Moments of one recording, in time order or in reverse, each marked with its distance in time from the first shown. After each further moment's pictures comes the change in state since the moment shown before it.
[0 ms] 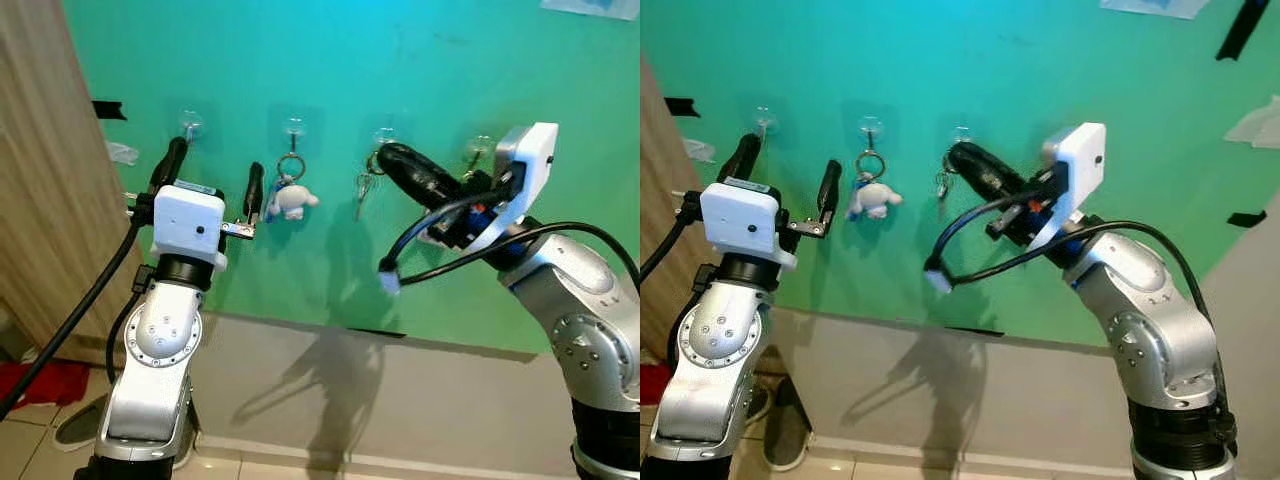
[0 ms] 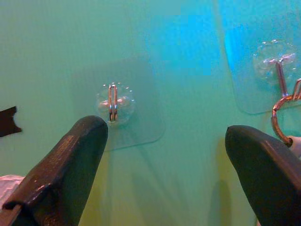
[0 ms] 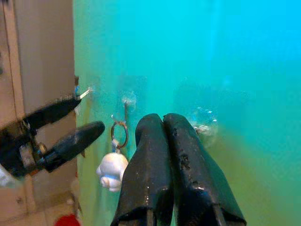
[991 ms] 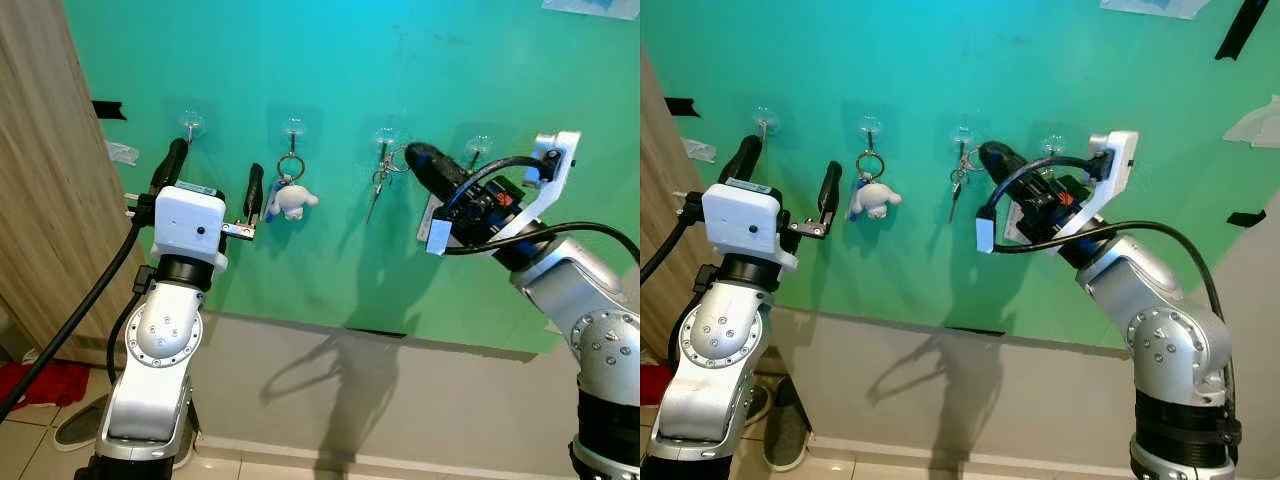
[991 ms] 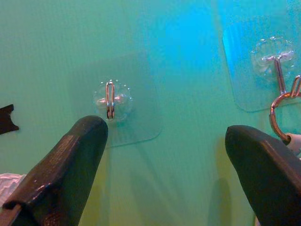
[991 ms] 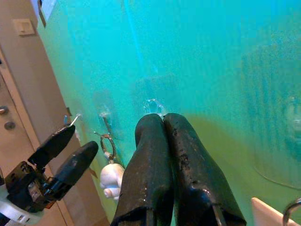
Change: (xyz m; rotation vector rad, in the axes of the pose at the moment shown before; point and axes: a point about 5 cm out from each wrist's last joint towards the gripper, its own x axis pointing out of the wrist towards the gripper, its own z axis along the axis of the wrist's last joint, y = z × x) left arm 0.000 0.000 -0.002 0.000 0.005 -0.001; right arm -0.012 -0.017 -0.005 0.295 -0.028 -0.089
